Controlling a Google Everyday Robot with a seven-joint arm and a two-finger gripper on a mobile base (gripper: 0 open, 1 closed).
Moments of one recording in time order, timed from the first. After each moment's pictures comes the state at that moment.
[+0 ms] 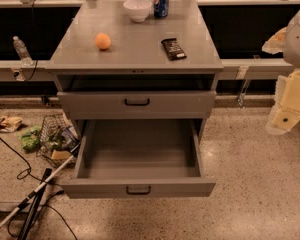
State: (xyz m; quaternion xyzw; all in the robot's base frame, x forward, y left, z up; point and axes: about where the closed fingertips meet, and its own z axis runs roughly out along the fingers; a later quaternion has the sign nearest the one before) arm 0.438 -0.217 0.977 -0.60 0.78 -0.03 0.16
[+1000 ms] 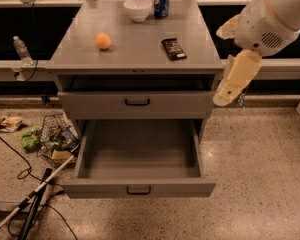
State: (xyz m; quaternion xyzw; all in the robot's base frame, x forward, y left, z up) arm 0.513 -0.150 0.970 -0.62 0.74 0.04 0.26
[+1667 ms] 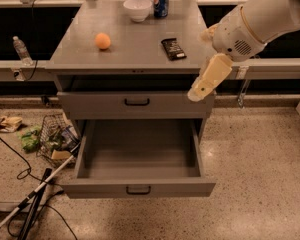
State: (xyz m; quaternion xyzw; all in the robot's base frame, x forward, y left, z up) arm 0.549 -0.107 0.946 -0.60 0.73 0.12 0.32
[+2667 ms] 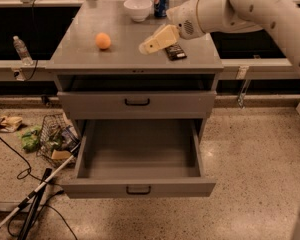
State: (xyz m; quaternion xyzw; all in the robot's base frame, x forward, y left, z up) arm 0.716 -0.021 0.953 -0.47 0.70 0.23 0.48
